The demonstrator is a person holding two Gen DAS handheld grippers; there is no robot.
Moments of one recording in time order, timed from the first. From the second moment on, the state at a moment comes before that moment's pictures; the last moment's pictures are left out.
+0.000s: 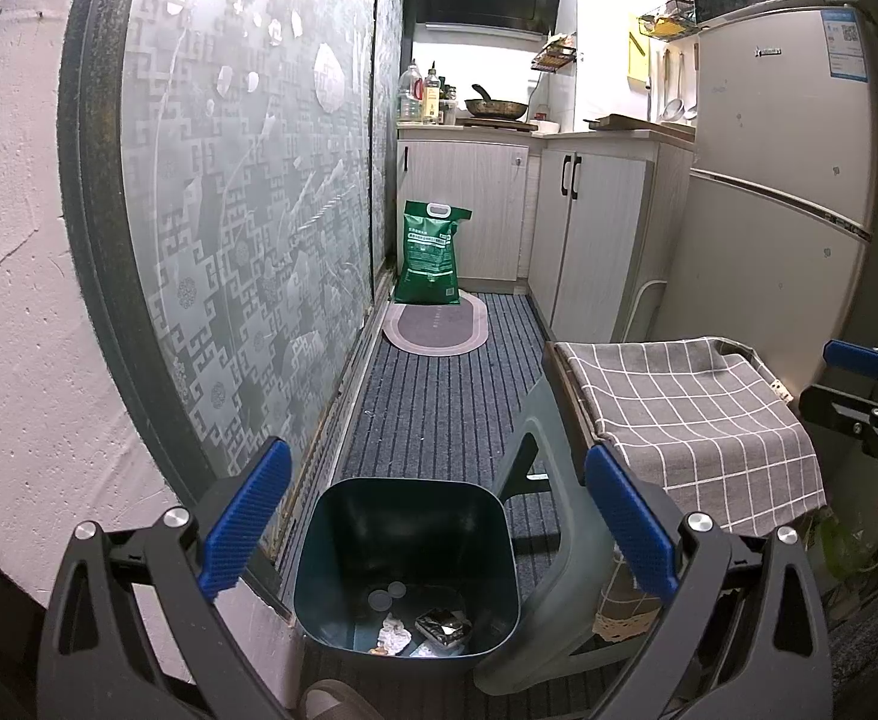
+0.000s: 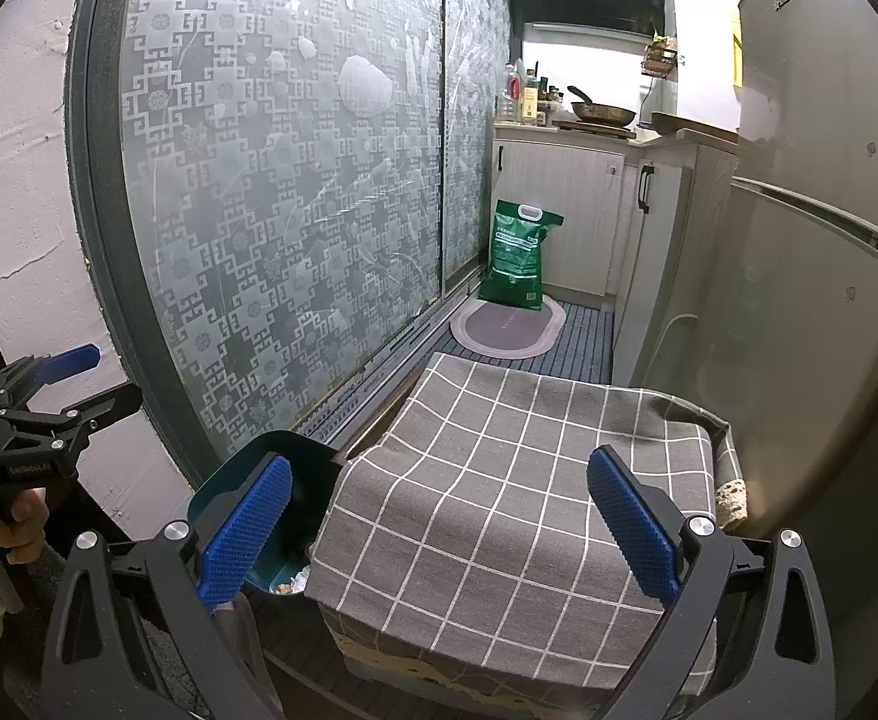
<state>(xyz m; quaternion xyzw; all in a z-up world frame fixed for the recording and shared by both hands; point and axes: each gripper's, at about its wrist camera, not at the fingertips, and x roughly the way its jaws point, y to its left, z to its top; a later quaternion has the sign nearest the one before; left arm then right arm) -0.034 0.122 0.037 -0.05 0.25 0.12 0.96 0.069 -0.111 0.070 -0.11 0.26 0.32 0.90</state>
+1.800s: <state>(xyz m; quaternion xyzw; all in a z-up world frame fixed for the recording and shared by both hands) -0.034 0.120 0.036 -0.05 0.25 0.12 0.96 0.068 -0.109 0.070 -0.11 0.26 0.32 0.90</state>
